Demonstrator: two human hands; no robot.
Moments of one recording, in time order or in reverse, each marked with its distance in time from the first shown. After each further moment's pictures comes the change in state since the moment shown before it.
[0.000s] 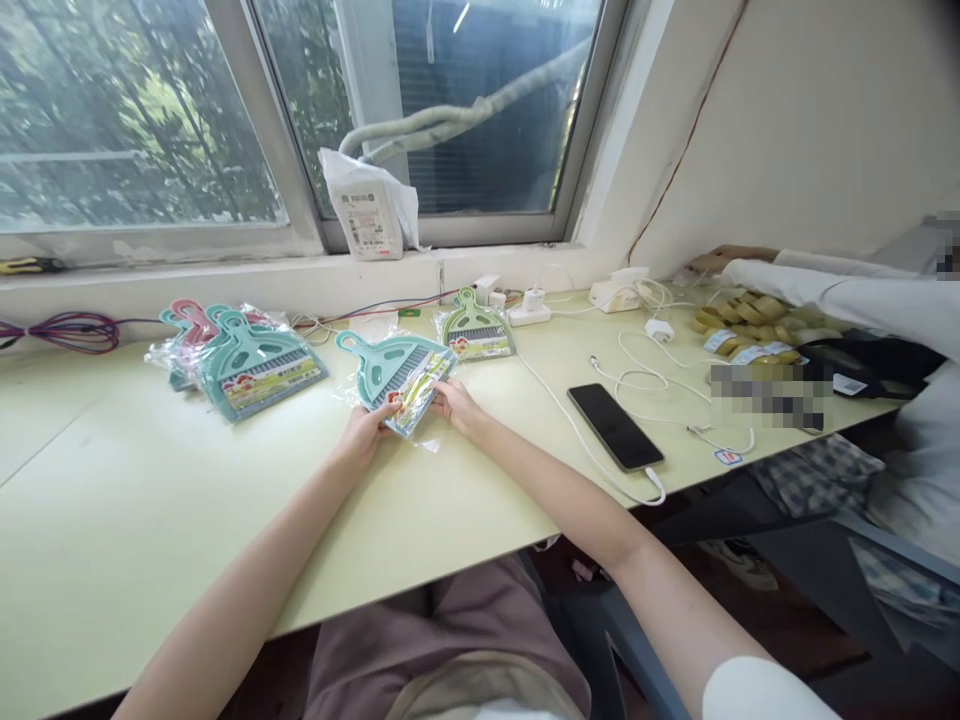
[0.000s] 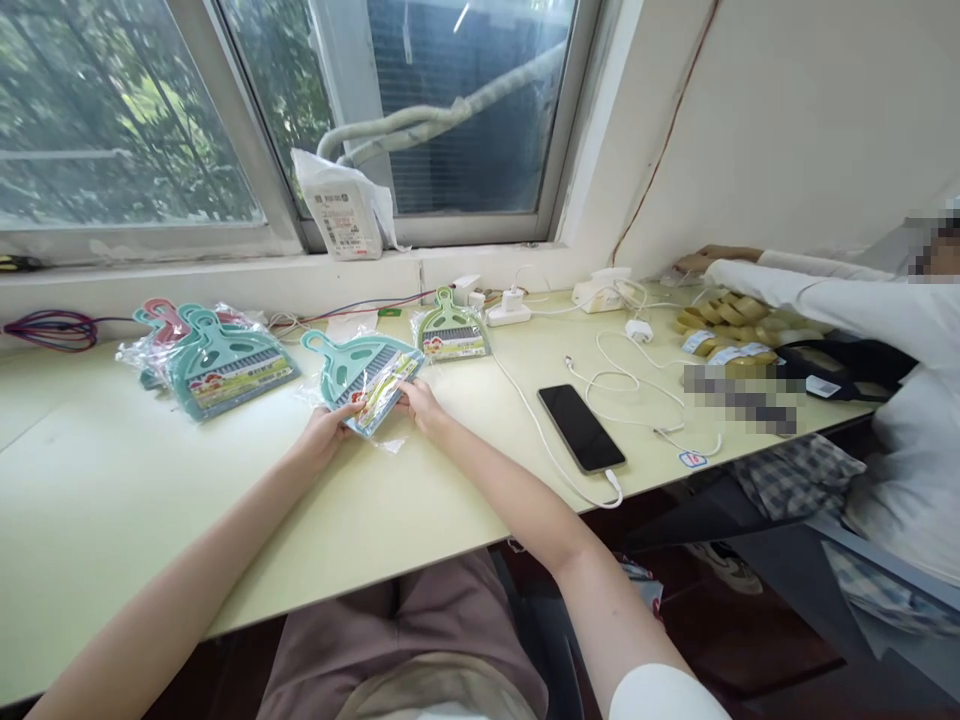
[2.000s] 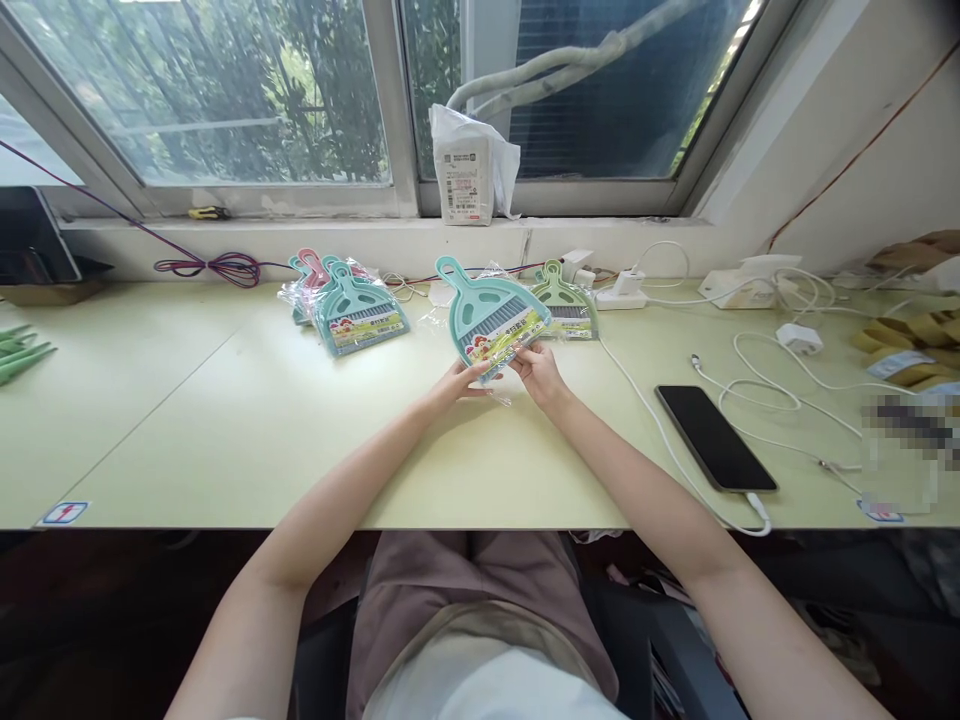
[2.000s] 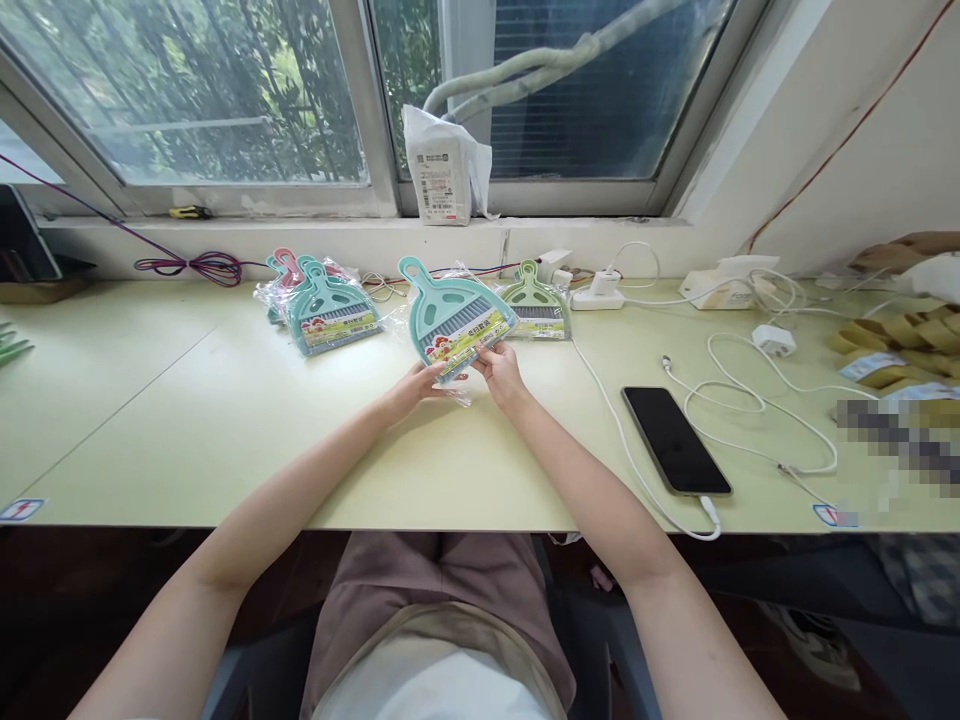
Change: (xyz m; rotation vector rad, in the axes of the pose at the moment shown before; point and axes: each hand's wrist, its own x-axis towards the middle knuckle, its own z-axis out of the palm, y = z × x) left_hand -0.012 -0.005 0.006 0.057 -0.416 0.099; right_hand -0.006 -0.008 -0.011 0.061 -0.123 -0.277
